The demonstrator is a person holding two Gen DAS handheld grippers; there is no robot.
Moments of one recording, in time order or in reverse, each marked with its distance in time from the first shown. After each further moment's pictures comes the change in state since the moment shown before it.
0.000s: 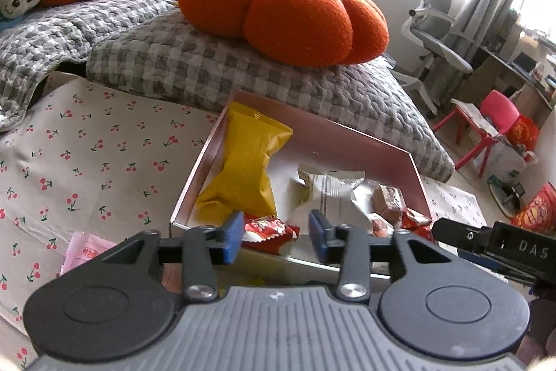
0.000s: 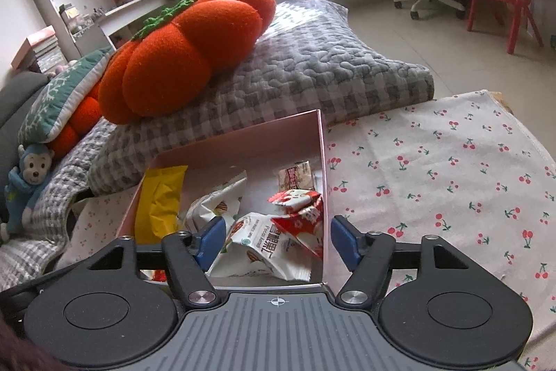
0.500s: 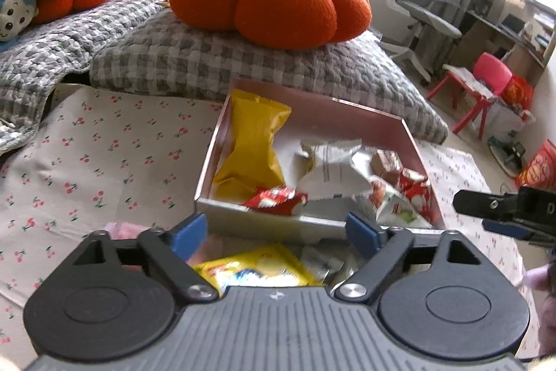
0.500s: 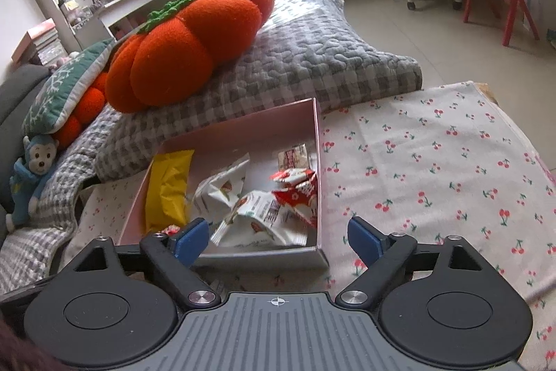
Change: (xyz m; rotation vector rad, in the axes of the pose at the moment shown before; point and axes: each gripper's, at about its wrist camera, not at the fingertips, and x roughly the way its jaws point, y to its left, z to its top) left arm -0.026 0.004 -0.007 0.115 0.070 0.017; right arm -0.030 0.002 -0.006 -0.001 0.054 -0.010
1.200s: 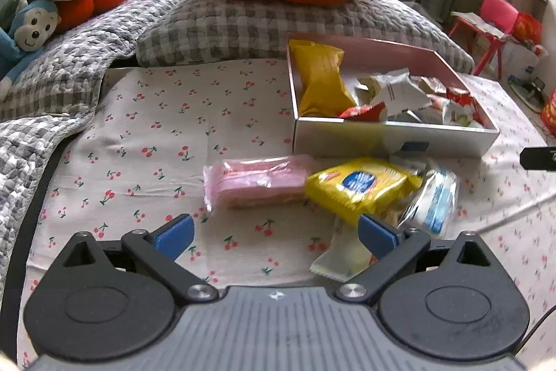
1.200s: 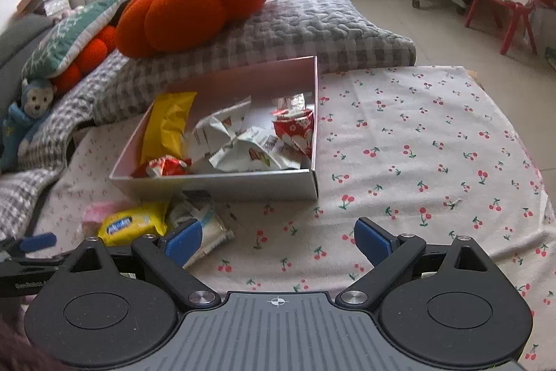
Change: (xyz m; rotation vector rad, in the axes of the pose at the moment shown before) left arm -0.022 0.053 -0.043 0.181 0.063 0.098; right arm -0.019 0.012 -0.048 -0.123 0.059 -0.065
